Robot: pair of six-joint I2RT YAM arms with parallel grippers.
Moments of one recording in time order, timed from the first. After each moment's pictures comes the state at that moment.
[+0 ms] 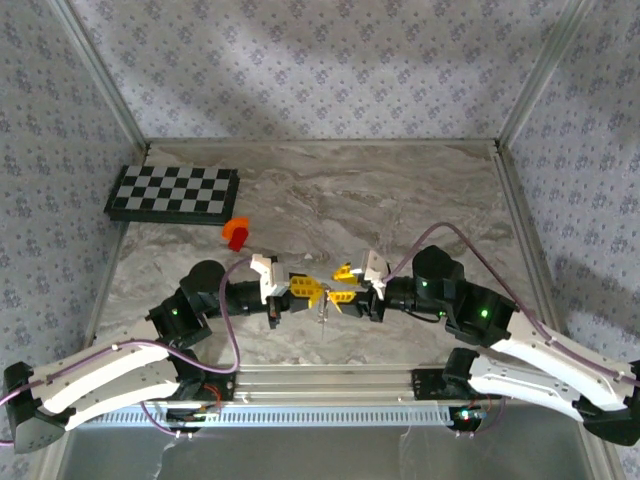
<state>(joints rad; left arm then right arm) -1.03 0.74 0.62 0.14 0.43 -0.04 1.03 0.76 0.83 -0.30 -0.28 -0.11</state>
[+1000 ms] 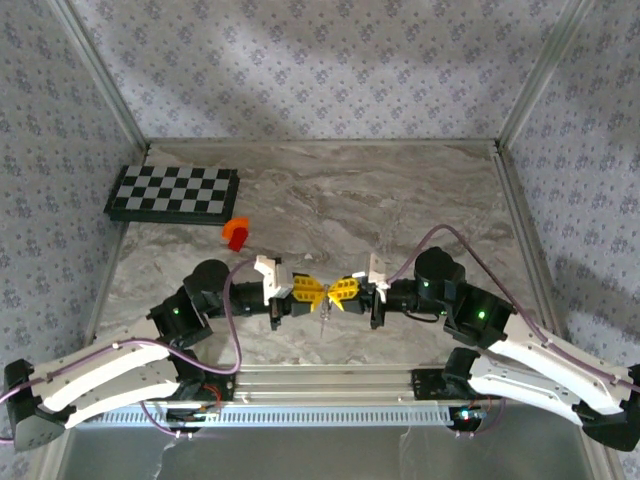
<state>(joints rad) -1.04 0.76 0.64 0.07 0.42 -0.02 1.00 0.74 0.78 -0.24 -0.41 -0.08</state>
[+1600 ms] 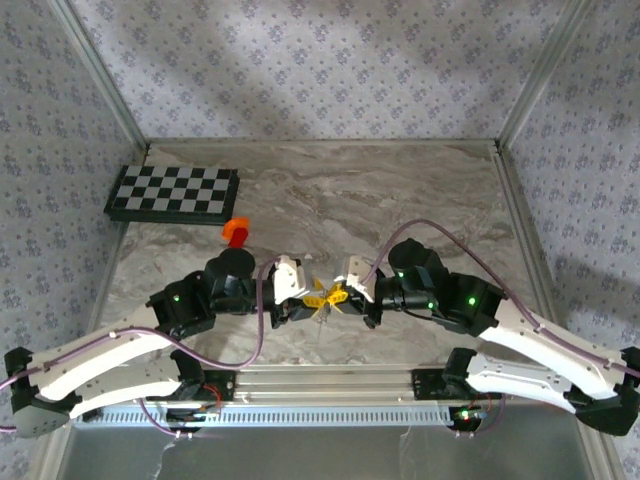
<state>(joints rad) -1.08 0.86 0.84 -0.35 0.29 0.14 1.04 0.88 0.94 -0.53 -0.33 -0.20</state>
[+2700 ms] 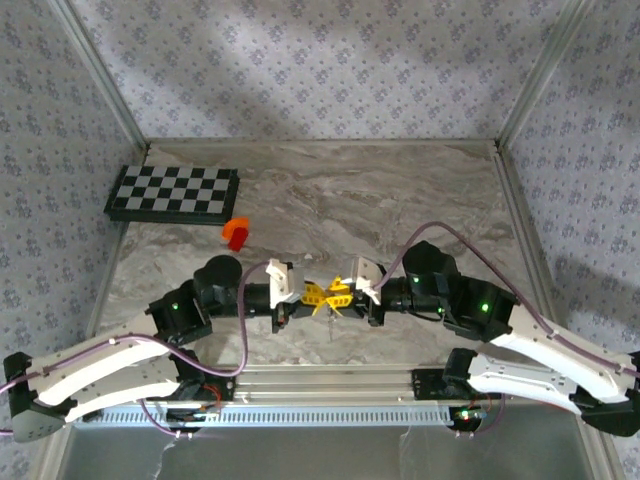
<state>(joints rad) -1.09 0.79 0.72 -0.09 0.40 0.05 1.08 0.82 0.95 -0.46 -0.31 -0.22</state>
